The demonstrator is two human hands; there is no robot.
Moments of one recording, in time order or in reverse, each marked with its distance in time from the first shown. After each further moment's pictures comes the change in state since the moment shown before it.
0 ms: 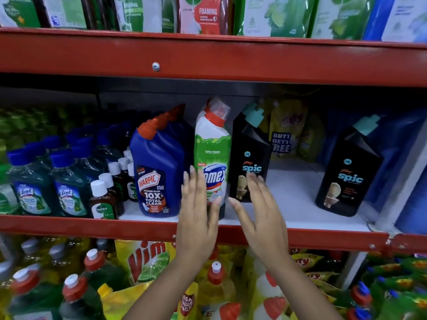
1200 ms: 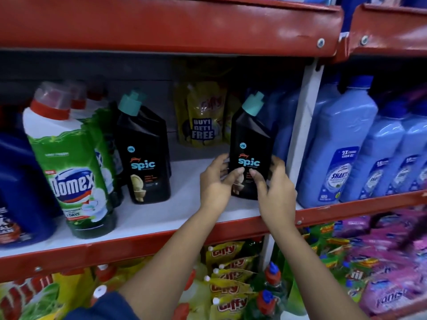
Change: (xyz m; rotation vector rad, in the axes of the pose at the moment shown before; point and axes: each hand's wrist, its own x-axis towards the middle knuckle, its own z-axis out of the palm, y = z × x) left_hand 0.064 0.134 0.213 -0.647 -0.273 -0.346; right_hand 0.022 0.166 -0.135 -0.115 0.296 0.383
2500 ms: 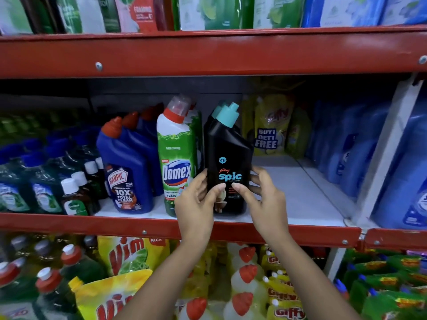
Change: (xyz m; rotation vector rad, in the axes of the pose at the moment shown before) left_hand -0.085 0.022 -0.161 0.129 0.443 0.107; right_hand -0.065 -0.112 0.056 0.485 -0.332 -0.204
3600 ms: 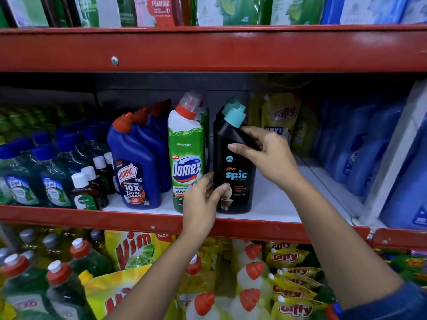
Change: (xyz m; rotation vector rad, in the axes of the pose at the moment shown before) left_hand 0.014 -0.015 -0.013 0.115 -0.159 -0.010; right_hand 0.080 -0.050 -0.011 -0.119 -0.219 -0.094
